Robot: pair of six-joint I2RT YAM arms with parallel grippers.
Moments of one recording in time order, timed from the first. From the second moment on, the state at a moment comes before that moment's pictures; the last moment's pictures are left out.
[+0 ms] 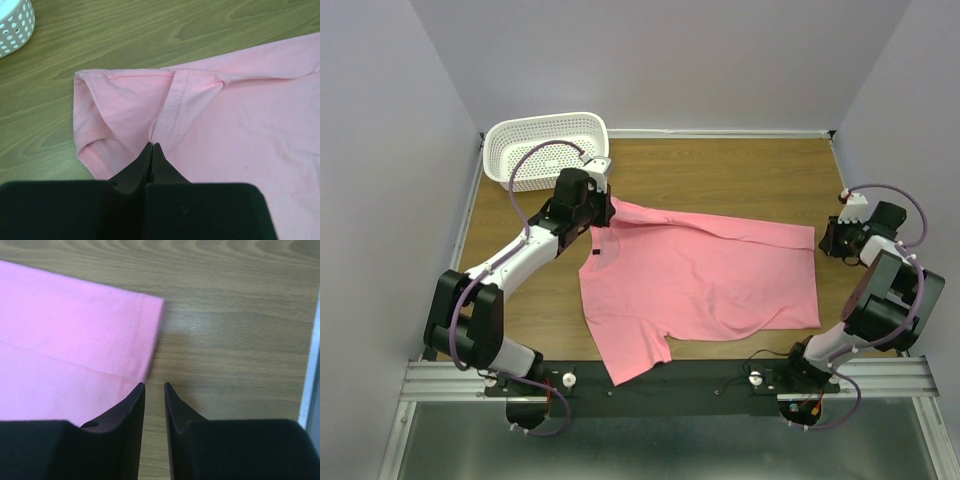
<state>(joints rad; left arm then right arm) -0.39 1.46 0.96 -0.03 0.18 -0.16 -0.56 1.58 0.84 -0.18 -0.46 -0.48</state>
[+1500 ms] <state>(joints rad) -0.38 0.69 0.65 -0.01 -0.16 -0.05 0.44 2.27 1.84 -0.46 -0.60 -0.16</state>
